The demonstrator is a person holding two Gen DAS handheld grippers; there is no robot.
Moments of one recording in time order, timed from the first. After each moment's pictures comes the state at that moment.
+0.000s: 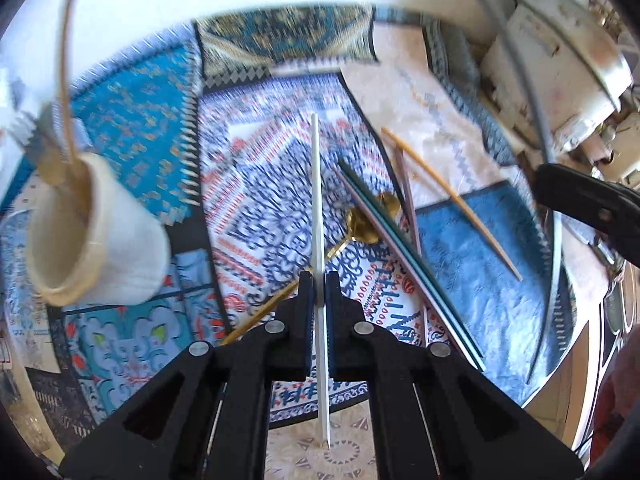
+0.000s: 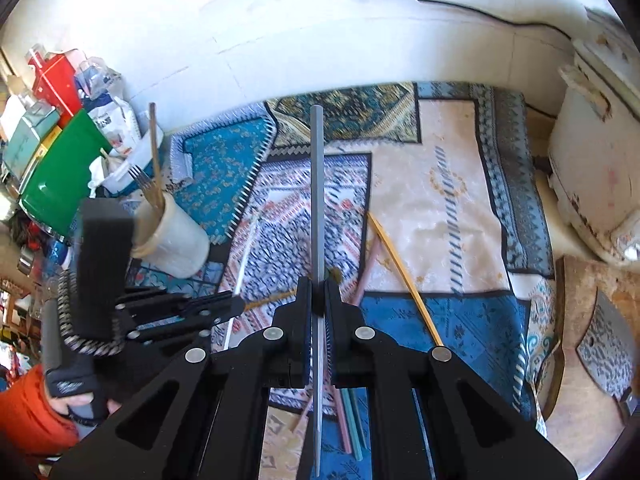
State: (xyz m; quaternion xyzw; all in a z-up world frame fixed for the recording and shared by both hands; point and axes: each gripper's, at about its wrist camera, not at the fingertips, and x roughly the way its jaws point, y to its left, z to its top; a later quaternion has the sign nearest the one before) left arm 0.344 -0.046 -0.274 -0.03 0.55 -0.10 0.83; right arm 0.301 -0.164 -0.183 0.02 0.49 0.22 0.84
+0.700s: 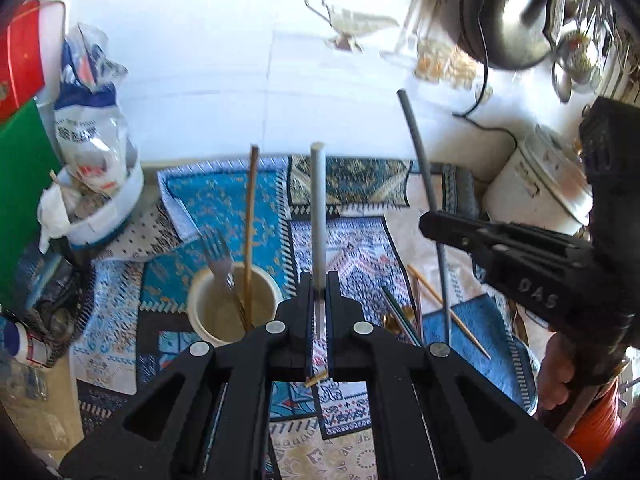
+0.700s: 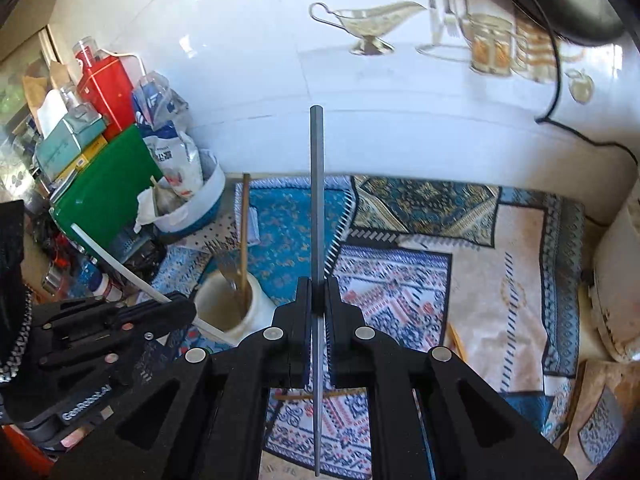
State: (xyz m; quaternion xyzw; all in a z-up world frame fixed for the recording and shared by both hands) left arm 0.297 0.057 -0.151 -0.10 0.41 -0.05 0.91; right arm 0.330 -0.070 -0.129 -0.01 0.42 0.29 0.86
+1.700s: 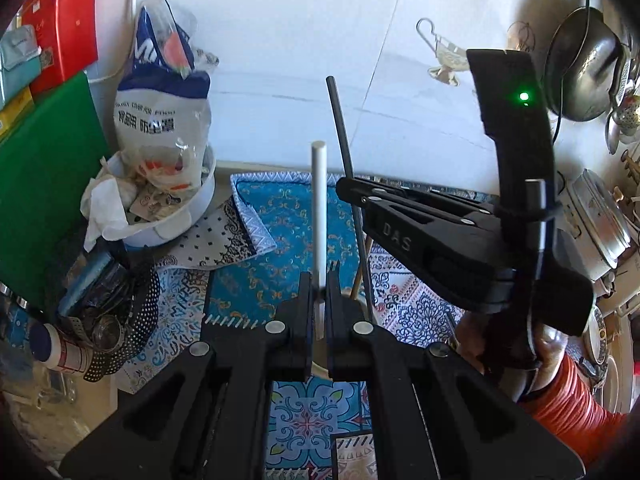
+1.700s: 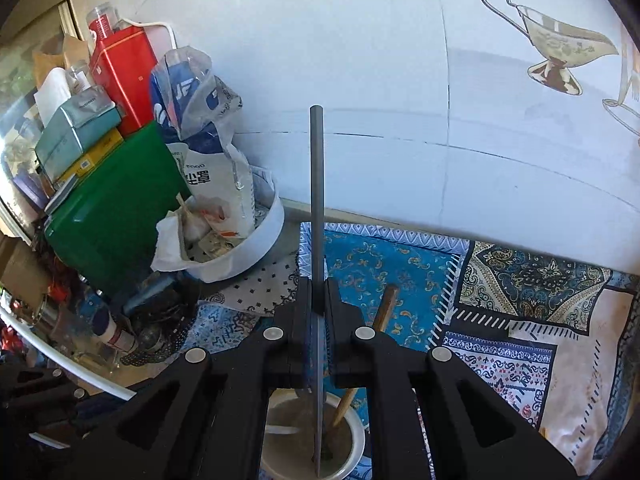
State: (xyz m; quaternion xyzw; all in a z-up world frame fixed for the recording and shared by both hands) left arm 0.315 0.142 -0.163 -0.13 0.42 0.02 0.90; right arm 0.389 0.068 -0.165 -0.03 0.41 0.34 0.85
